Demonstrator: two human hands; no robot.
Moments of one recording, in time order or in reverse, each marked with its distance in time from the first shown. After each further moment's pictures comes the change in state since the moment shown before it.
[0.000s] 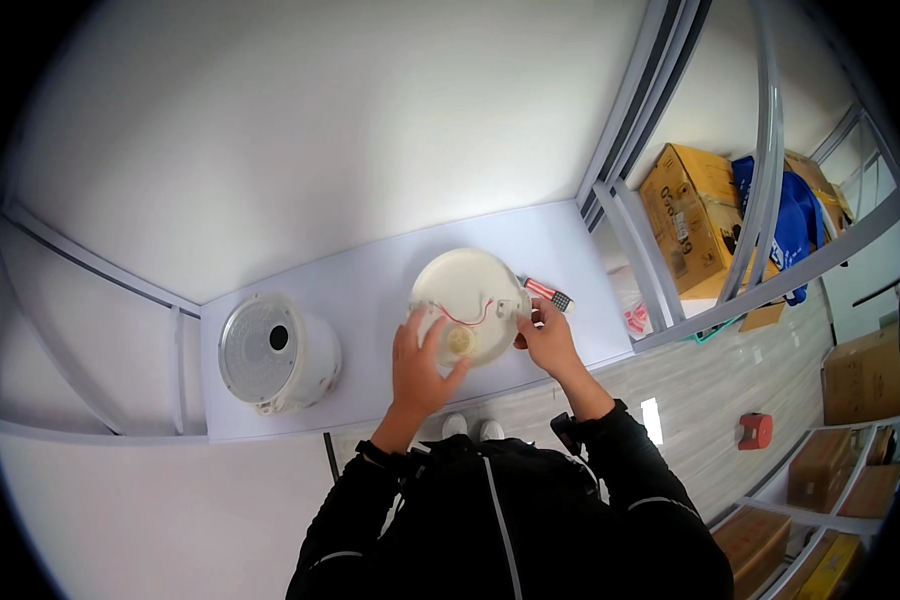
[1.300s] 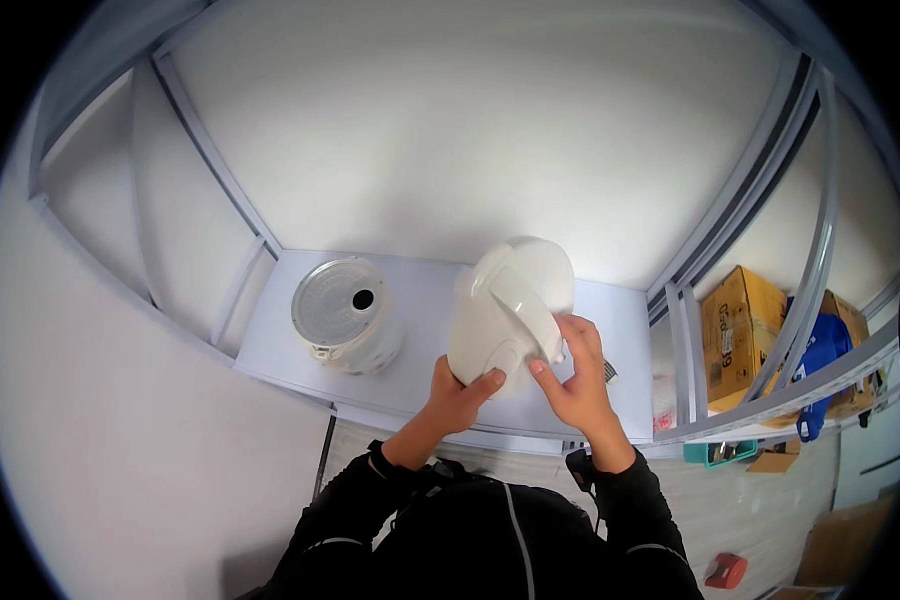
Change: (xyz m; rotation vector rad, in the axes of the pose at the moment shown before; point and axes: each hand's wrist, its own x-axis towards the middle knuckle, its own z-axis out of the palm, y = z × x) left_hand -0.020 0.068 -0.077 -1.069 0.202 -0.279; right_hand -0.058 -0.131 0.023 -0.338 -0.160 -1.052
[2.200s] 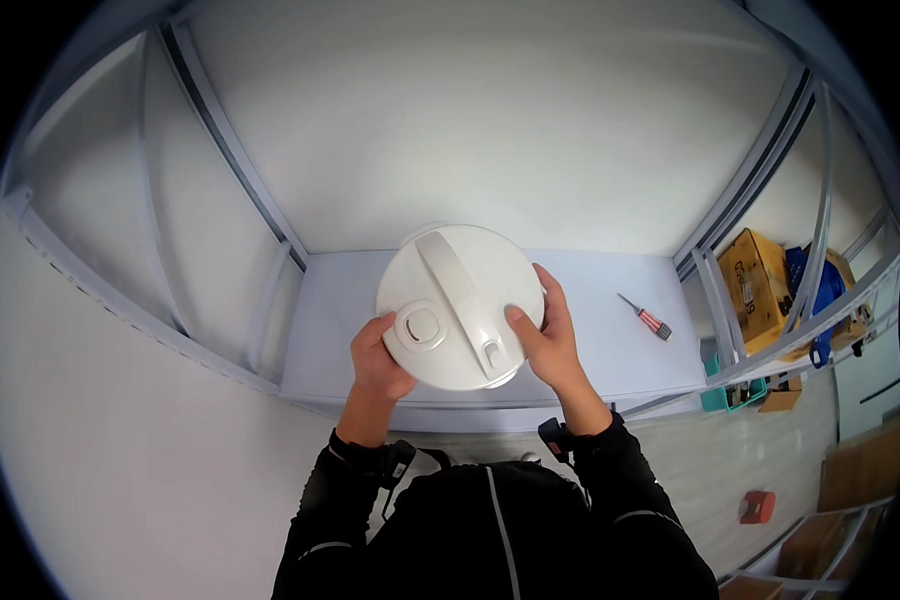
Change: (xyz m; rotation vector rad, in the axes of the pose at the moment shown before) left_hand 0.001 0.087 -0.297 -0.896 -0.104 -0.299; right_hand 0.052 -0.115 0.237 0.677 0.109 0.473
